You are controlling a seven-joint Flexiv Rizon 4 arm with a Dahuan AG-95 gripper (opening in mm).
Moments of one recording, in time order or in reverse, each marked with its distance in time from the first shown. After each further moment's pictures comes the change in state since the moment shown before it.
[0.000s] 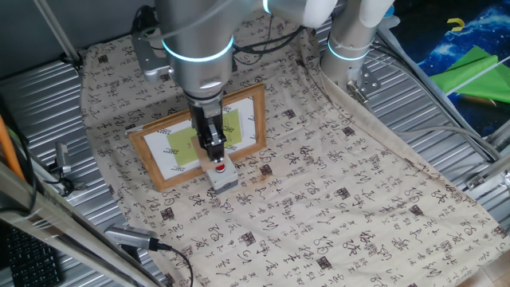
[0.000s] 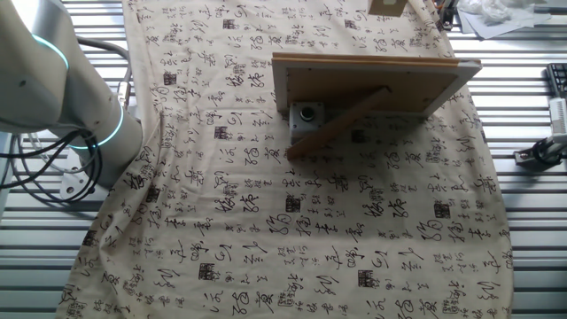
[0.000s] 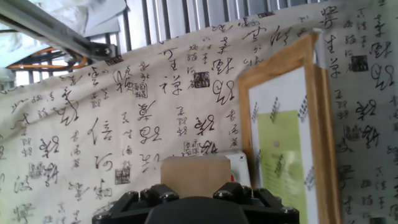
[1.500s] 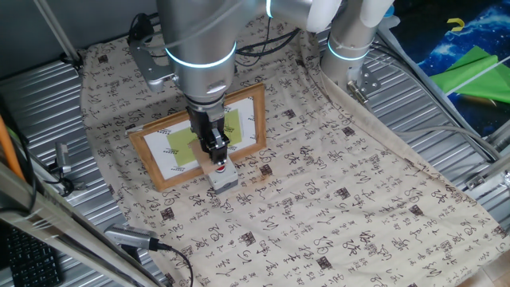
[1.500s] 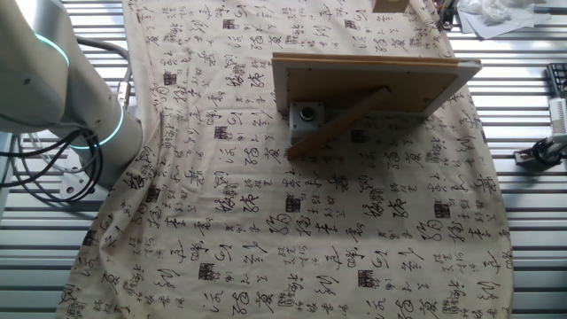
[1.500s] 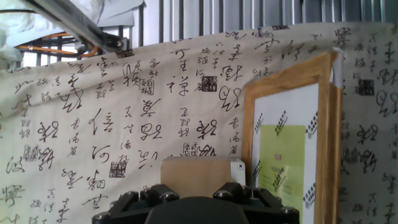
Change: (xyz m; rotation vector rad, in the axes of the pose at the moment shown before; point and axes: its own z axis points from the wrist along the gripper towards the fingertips) arm 0.001 0.000 0.000 0.016 -0.015 -0.149
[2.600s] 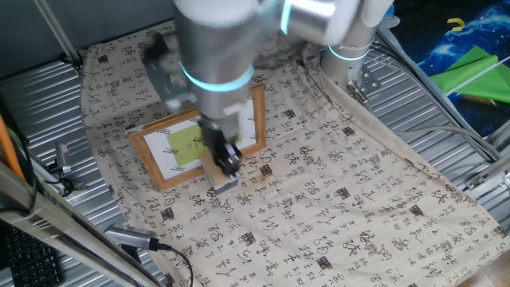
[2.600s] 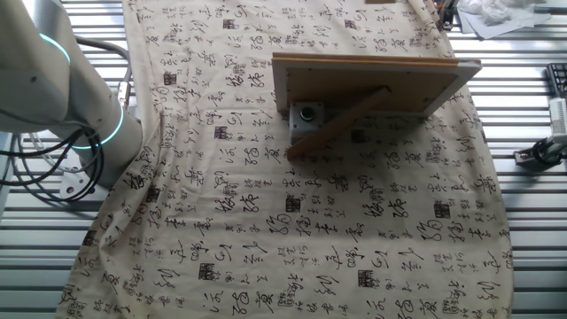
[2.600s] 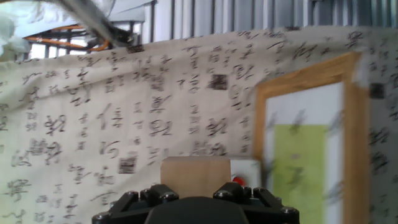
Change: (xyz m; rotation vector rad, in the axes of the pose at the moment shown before) arm 0.025 0.046 0.024 0.010 0.014 0.016
